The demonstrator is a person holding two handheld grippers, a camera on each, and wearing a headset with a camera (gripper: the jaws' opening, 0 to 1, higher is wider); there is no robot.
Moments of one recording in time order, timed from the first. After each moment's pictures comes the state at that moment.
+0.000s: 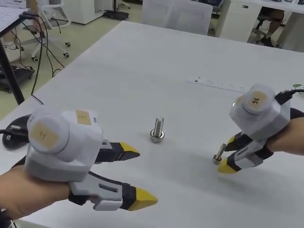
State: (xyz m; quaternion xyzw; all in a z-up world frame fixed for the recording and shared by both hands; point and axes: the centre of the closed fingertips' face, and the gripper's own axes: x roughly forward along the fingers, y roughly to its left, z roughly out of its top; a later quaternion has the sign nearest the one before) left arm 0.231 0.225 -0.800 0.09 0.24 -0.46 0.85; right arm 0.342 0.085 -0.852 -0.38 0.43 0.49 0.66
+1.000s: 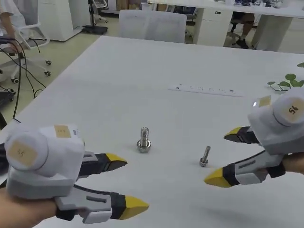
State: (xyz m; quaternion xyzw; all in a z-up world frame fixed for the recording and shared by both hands) left arm 0.231 0.227 -0.789 0.08 0.23 -0.46 0.85; right arm 0.303 0.090 -0.791 -0.27 0.31 0.47 0.78
